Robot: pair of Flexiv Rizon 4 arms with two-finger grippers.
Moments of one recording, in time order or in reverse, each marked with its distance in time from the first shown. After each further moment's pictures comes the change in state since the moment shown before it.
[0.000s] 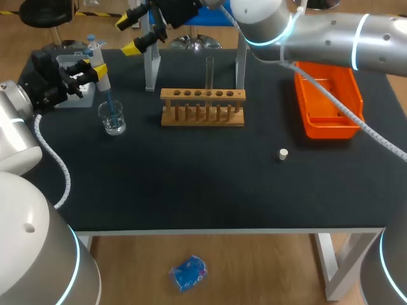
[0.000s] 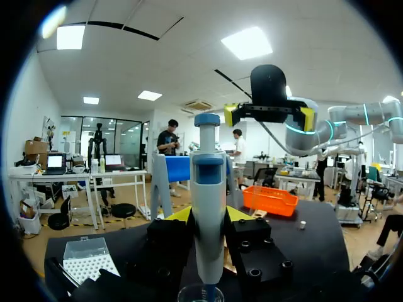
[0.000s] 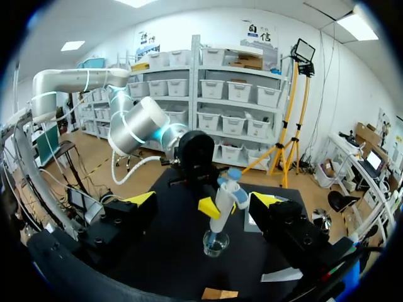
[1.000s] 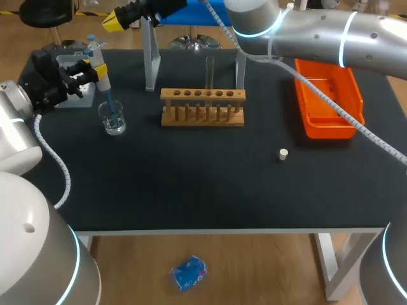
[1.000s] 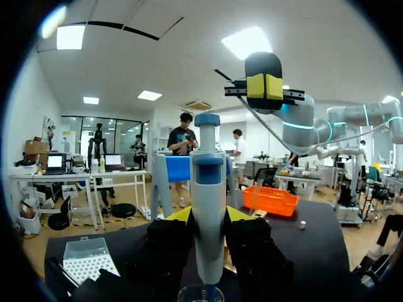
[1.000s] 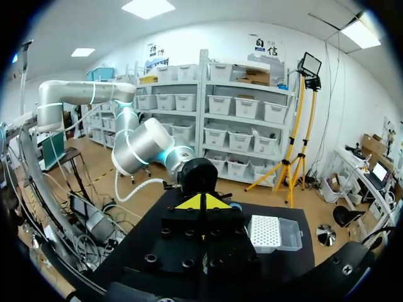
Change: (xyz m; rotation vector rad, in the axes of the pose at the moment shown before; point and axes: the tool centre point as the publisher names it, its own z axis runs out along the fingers) left arm 0.000 0.000 0.000 0.000 0.000 0.000; right arm -0.002 0.035 0.011 -0.094 0.047 -0.027
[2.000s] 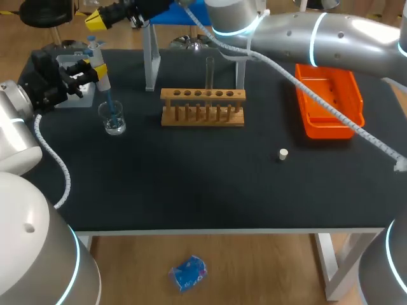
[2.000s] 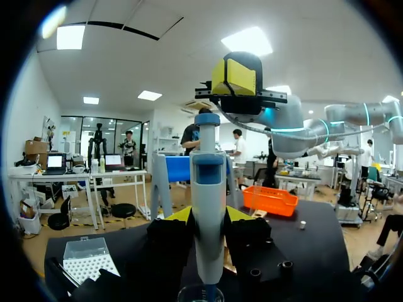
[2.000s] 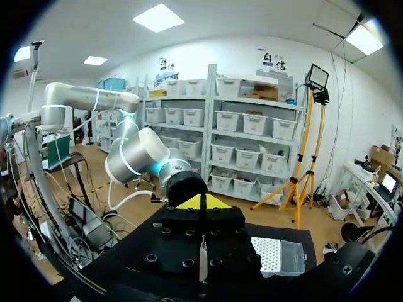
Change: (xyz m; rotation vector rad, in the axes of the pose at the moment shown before) left arm 0.000 0.000 0.000 0.000 0.000 0.000; right arm -0.030 0.007 0.035 -0.124 0.075 -0.038
